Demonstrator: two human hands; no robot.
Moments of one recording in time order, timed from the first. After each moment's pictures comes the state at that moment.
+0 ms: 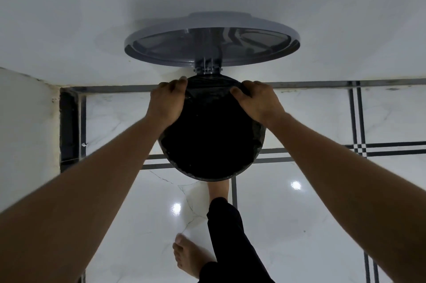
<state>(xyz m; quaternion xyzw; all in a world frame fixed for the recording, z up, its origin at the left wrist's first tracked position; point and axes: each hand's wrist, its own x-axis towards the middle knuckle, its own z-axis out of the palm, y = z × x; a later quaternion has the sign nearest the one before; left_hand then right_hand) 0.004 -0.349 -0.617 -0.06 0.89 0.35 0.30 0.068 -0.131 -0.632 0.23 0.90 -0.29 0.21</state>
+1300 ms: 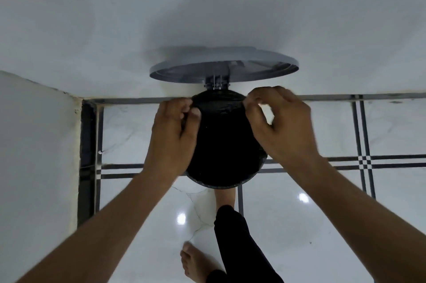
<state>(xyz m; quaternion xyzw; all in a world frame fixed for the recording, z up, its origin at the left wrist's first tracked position) 0.067 -0.373 -0.528 0.04 0.90 0.42 0.13 0.113 -0.171 -0.506 0.12 0.94 -0.30 -0.11</state>
